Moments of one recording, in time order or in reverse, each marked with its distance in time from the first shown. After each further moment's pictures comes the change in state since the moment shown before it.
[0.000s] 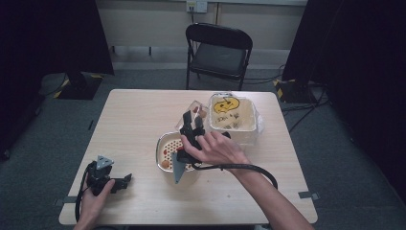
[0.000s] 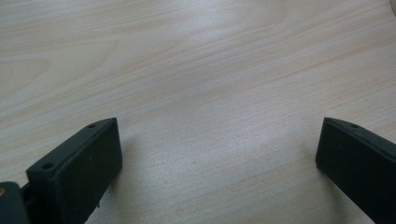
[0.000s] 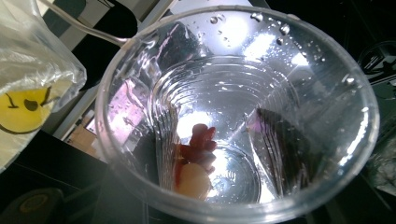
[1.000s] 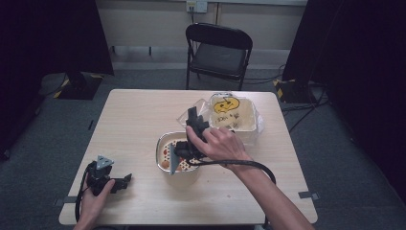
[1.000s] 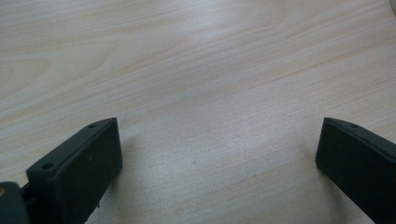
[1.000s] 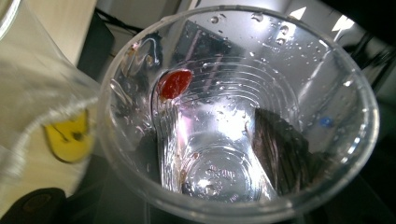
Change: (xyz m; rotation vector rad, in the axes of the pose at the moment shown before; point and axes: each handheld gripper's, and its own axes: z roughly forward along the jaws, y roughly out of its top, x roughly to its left) left arm 0.000 0.000 0.000 0.000 0.000 0.001; right arm -0.015 -0.016 0.006 -0.001 0.158 0.357
